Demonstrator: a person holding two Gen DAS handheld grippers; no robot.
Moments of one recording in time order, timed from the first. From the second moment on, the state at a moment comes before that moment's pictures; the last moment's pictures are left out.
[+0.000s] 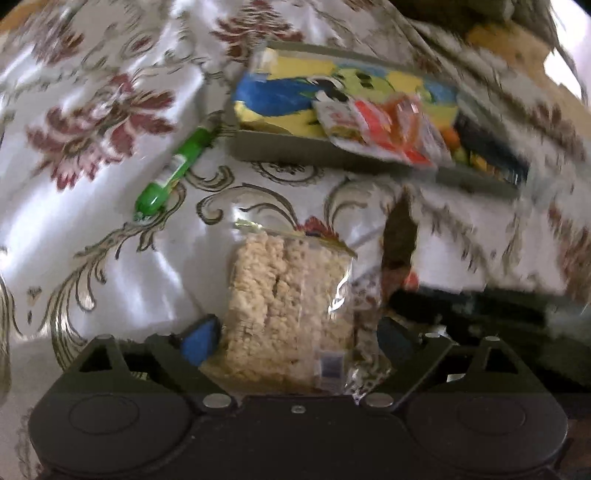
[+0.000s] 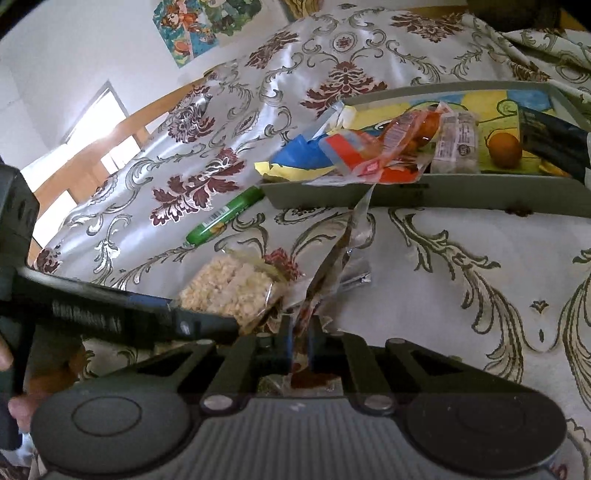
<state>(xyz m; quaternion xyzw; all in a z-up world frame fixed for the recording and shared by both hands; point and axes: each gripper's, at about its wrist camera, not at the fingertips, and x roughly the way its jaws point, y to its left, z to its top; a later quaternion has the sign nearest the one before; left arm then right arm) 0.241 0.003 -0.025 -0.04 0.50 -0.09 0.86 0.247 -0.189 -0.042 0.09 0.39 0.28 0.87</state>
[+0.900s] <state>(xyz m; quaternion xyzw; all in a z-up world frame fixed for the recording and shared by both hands) 0.213 -0.005 0.011 -0.01 0.39 0.01 0.92 0.228 -0.188 -0.016 0.06 0.30 0.31 0.90</state>
